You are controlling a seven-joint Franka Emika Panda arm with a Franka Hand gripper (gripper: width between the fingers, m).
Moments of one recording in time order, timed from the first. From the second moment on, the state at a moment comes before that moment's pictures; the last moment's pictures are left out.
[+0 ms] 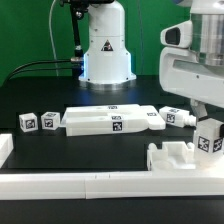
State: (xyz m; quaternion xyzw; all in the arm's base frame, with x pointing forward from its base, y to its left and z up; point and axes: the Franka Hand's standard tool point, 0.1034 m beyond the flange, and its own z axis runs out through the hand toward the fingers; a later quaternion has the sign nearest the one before) arm 0.611 0.128 0.081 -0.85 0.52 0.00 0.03
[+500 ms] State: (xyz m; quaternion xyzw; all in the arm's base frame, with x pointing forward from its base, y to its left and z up) arm 0.612 0.127 0.081 -0.92 0.40 -0.01 0.02
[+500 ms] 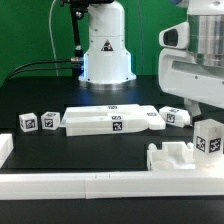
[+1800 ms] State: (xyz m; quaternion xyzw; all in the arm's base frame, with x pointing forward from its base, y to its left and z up) arm 0.615 0.127 0.078 -1.00 0.08 -0.03 0.01
